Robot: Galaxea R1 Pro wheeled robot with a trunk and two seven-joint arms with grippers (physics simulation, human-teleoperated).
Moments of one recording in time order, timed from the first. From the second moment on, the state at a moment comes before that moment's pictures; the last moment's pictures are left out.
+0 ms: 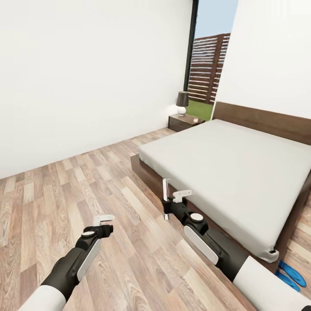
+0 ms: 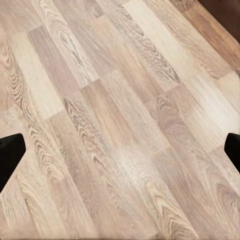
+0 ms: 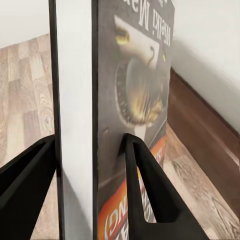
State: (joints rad) left arm -0.52 0.09 -0.23 -0.98 0.32 0.48 0.36; right arm -0.72 -0.12 0.77 -1.15 -0.68 0.25 -0.32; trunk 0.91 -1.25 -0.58
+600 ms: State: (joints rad) left arm -0.52 0.08 -0.23 -0.97 0.32 0.48 0.36; right arm -0.72 -0.11 0.74 -0.90 -0.69 0.31 -0.15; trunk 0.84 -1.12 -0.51
